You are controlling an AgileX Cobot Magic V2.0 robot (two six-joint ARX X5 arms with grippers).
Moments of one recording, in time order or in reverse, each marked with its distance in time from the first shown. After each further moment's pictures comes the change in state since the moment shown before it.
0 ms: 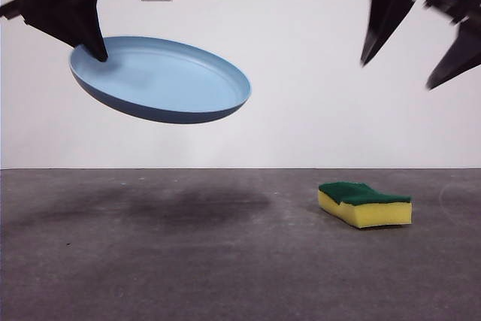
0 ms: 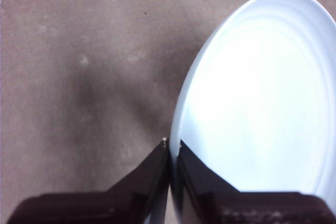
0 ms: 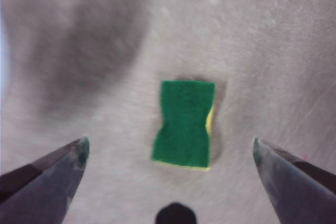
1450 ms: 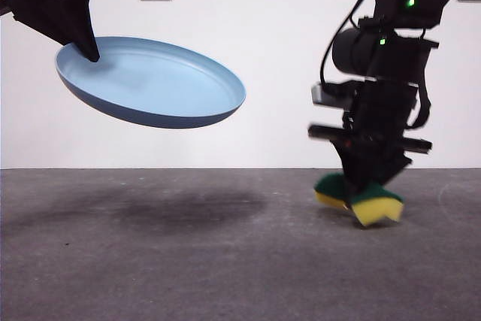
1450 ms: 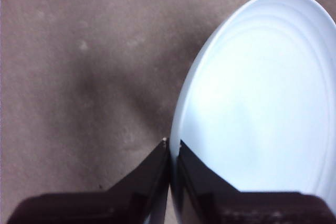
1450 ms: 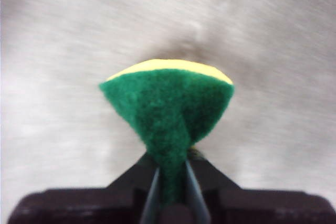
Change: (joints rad) left arm 0.000 -0.011 0.000 -0.044 -0.011 0.032; right arm 0.121 0.499 0.126 0.028 0.090 -0.029
